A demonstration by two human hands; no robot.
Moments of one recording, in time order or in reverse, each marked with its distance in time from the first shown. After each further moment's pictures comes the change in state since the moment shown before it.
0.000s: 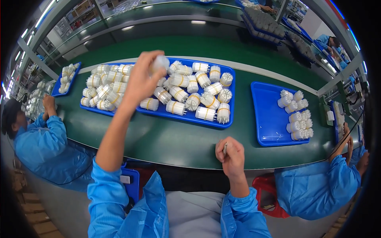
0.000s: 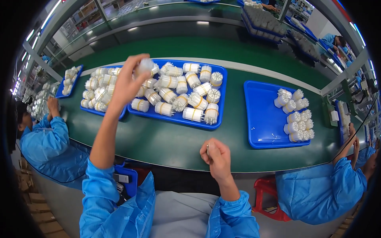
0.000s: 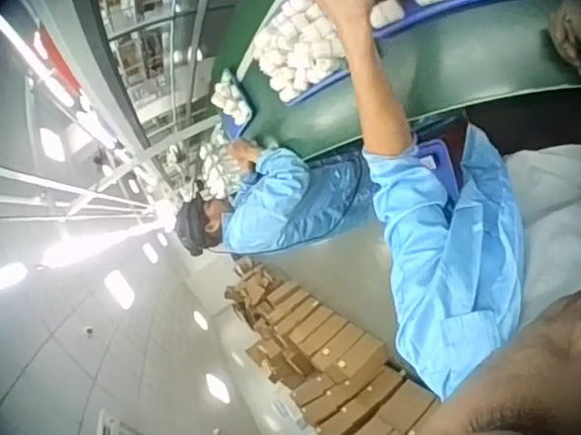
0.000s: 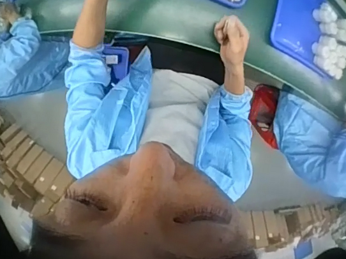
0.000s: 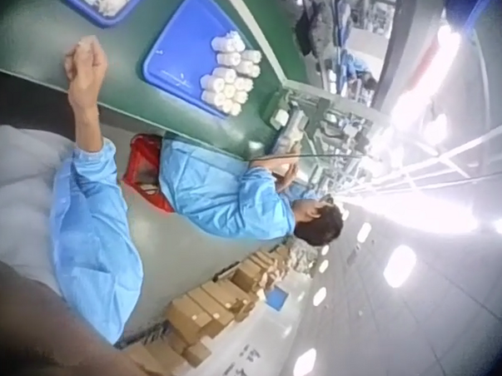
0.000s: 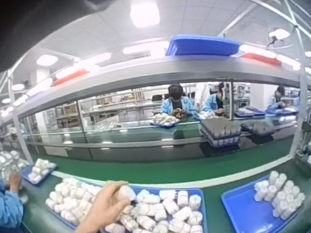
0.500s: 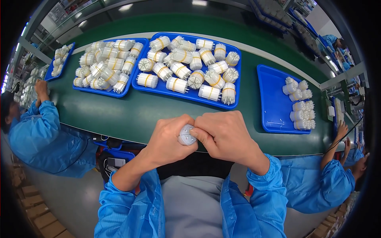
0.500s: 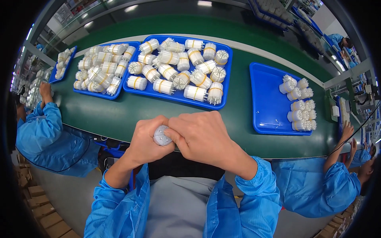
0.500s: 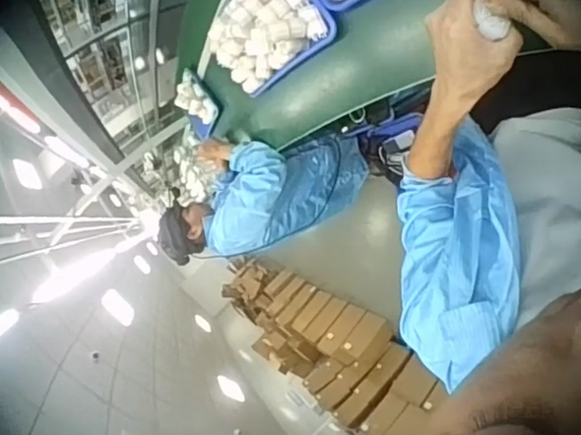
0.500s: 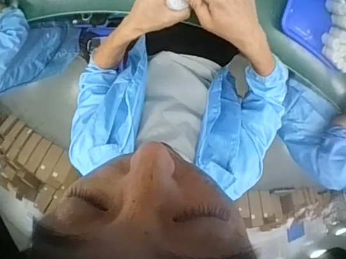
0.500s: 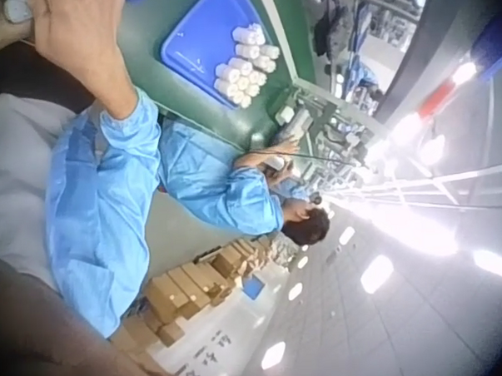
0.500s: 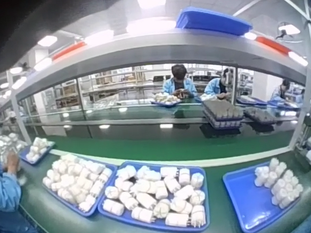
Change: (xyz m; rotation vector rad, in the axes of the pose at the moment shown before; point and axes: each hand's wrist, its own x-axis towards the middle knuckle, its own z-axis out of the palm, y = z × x) left_hand -0.137 0.117 0.025 -0.323 -0.231 -0.203; right_hand 0.046 -0.069 0.068 -1.272 -0.550 -0.391
